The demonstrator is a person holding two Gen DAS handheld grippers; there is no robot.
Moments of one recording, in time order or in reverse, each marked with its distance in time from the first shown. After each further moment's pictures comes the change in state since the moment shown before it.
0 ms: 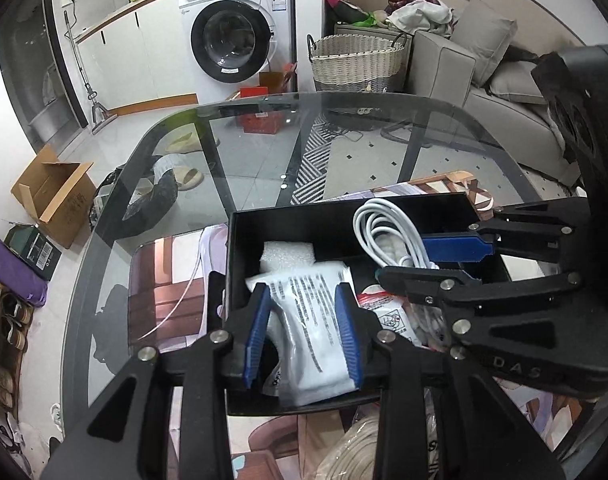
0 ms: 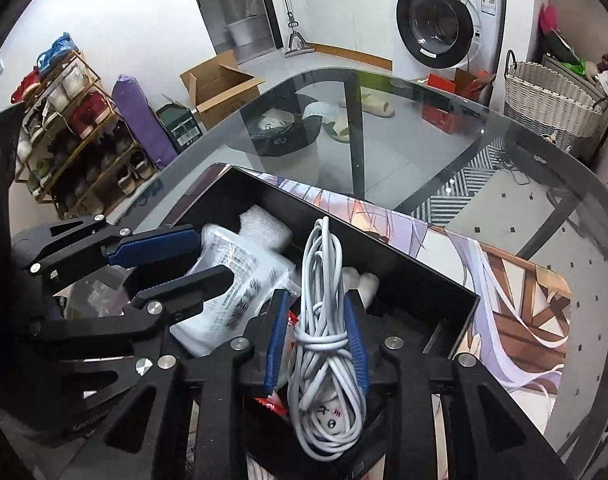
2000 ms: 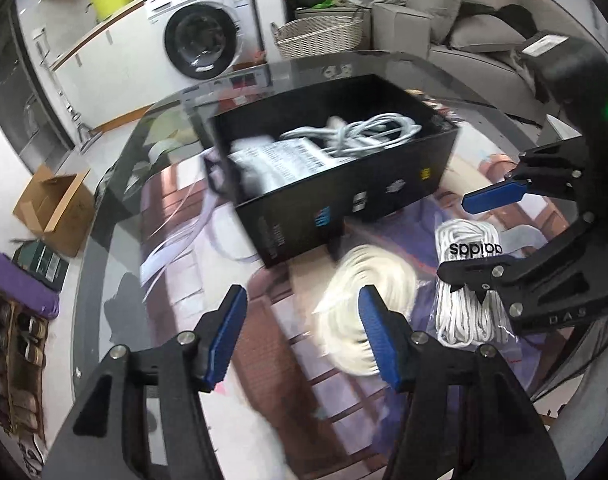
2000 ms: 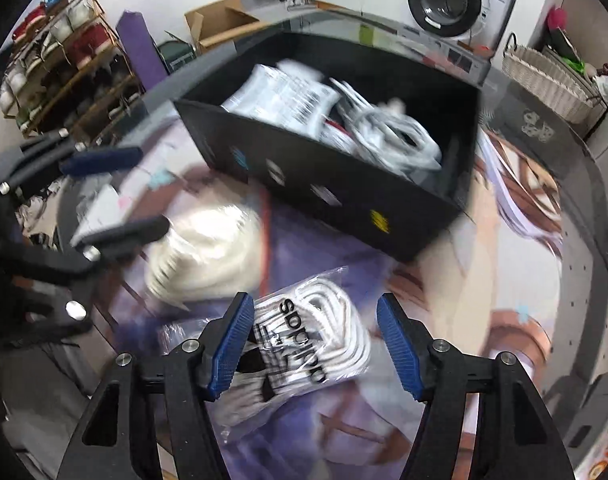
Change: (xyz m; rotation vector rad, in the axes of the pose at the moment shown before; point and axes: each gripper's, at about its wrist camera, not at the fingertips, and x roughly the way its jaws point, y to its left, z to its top) left arm -0.047 -0.018 -0.103 0.175 0.037 -0.015; right arm -0.032 0.051 -0.117 -0.076 0.173 -0.101
